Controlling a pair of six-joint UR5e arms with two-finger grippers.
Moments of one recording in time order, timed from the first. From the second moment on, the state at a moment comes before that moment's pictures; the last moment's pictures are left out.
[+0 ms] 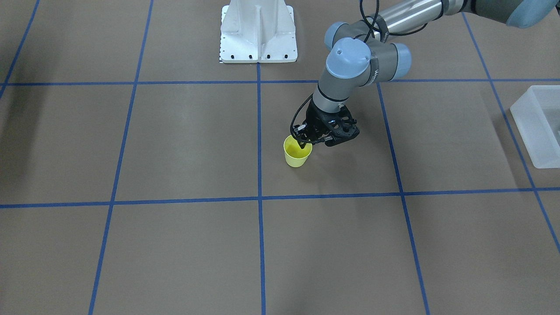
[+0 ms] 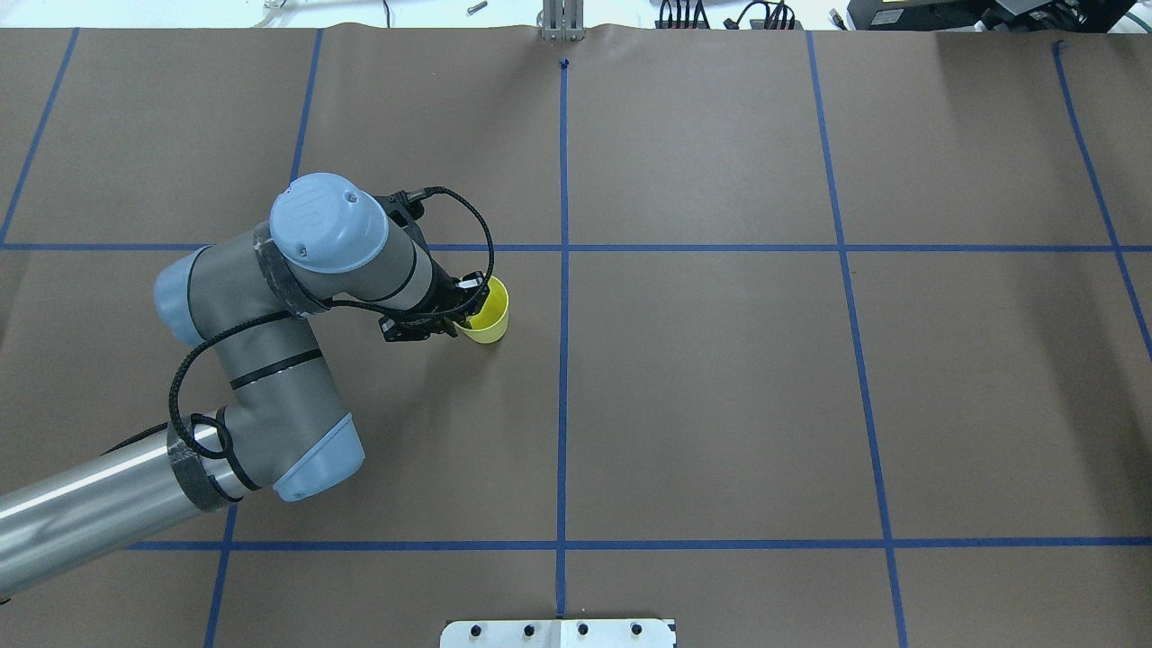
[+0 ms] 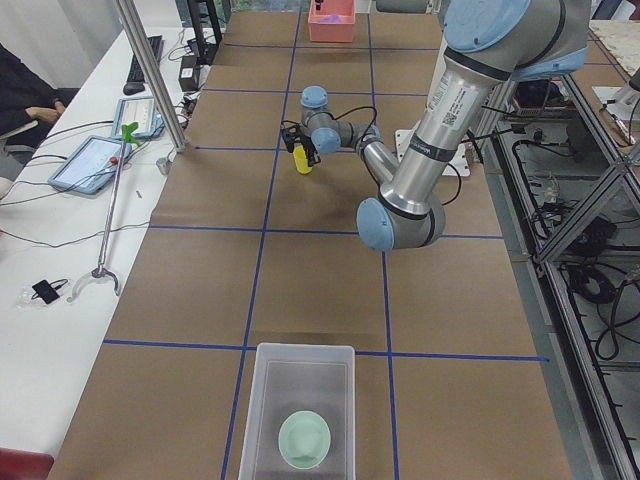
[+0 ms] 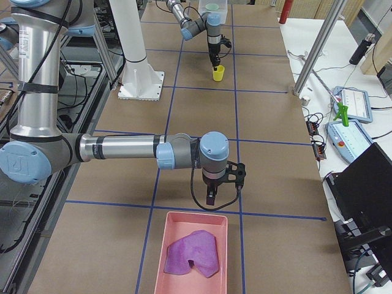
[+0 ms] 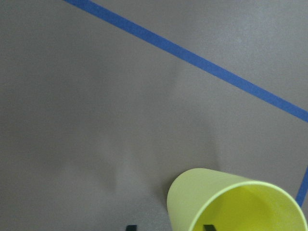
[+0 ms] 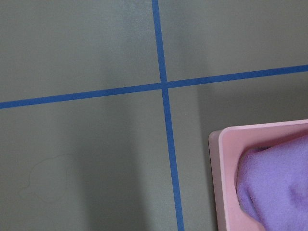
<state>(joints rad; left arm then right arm) -0.58 -2.16 -1.62 -1.86 -1.94 -1.63 1.54 -1.69 1.75 -1.52 2.36 0.23</state>
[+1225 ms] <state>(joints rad) -1.11 -1.94 -1.83 -1.64 -2.35 -1.11 1.54 -1.69 1.77 -1.52 2.36 0.23</state>
